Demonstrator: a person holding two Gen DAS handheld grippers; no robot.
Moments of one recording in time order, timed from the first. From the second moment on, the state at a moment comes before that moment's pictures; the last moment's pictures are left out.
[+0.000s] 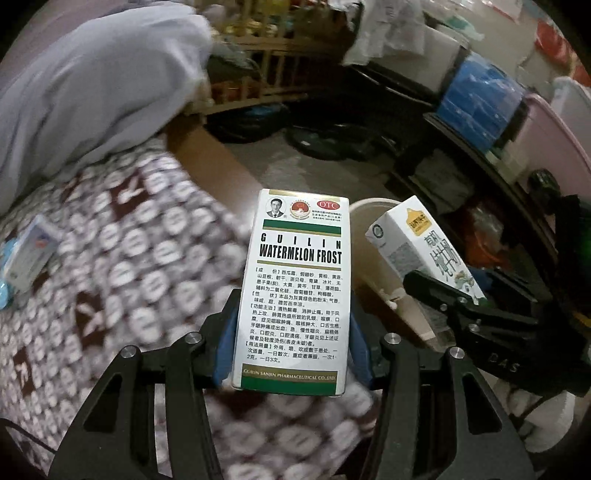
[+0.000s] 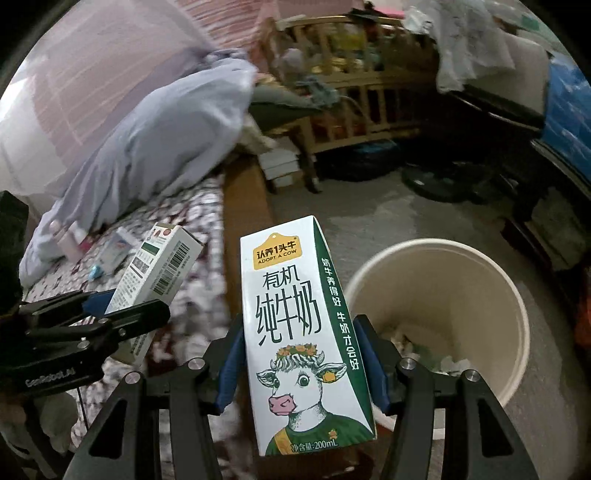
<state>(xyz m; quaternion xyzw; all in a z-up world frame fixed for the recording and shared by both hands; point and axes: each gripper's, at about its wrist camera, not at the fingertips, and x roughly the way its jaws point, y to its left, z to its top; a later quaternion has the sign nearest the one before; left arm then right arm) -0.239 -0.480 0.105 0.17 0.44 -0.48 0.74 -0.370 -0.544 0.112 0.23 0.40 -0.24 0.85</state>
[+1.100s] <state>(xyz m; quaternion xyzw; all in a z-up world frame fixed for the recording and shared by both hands) -0.265 -0.581 0.066 0.20 0.47 -0.52 0.69 -0.442 -0.634 0.067 0.31 0.40 -0.34 0.80</state>
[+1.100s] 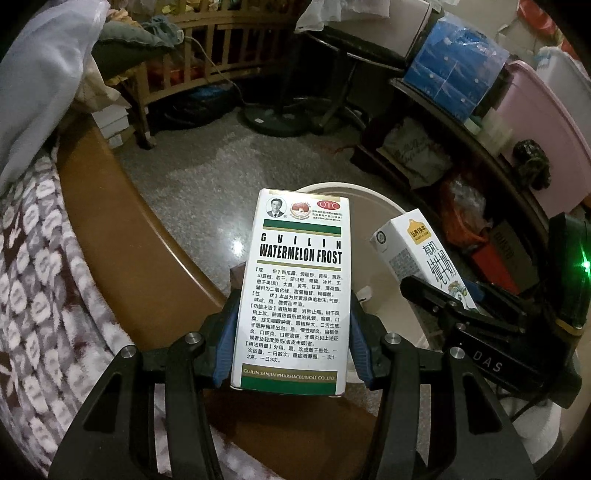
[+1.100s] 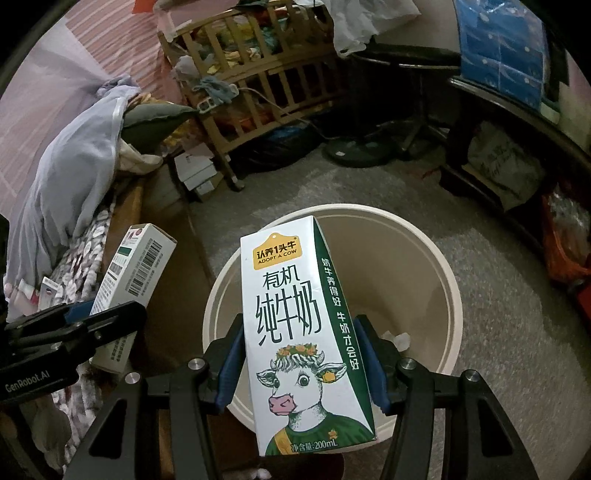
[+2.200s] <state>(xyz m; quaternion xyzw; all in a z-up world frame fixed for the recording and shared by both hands) -0.265 -0.590 0.064 0.19 0.48 -0.54 0.67 -0.449 -0.648 0.053 0.34 0.39 -0.35 0.78</state>
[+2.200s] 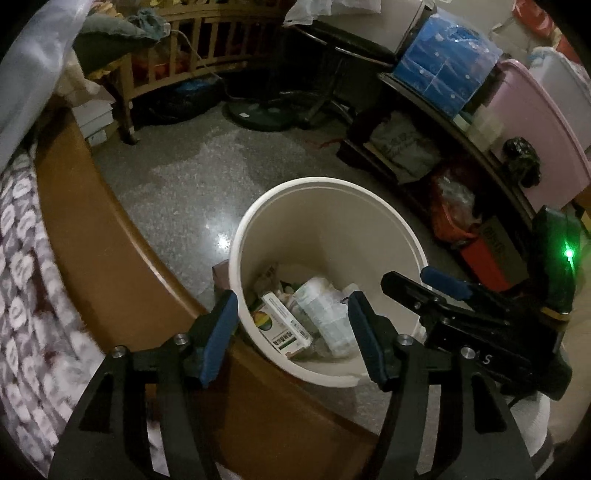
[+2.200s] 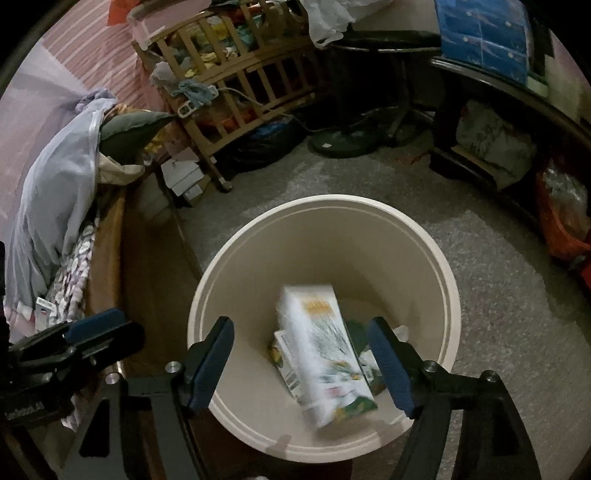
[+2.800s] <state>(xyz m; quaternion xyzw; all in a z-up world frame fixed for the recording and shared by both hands) -0.191 -0.463 0.096 0.17 0.44 -0.45 0.76 -0.364 -0.570 0.101 0.28 0.41 -0.26 0.83</state>
